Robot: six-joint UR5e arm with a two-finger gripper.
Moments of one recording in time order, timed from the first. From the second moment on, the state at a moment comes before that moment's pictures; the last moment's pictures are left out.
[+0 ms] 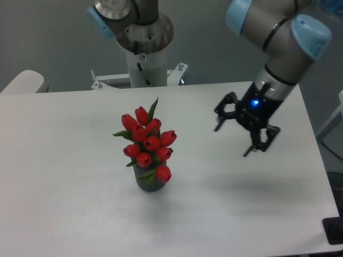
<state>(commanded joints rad) 2.80 -1.81 -1.63 -1.42 0.76 1.48</state>
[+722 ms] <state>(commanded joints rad) 2.79 -1.67 -1.93 -1.27 0.64 1.54</state>
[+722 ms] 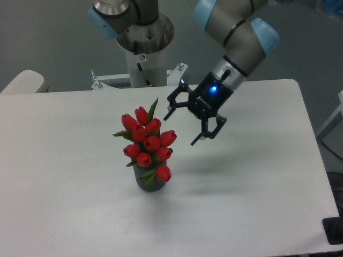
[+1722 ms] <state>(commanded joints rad) 2.71 -1.72 -2.00 -1.03 0.50 1.49</state>
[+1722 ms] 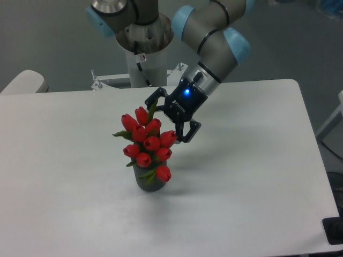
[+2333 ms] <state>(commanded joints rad) 2.72 -1.74 -2.00 -0.97 0.50 1.48</state>
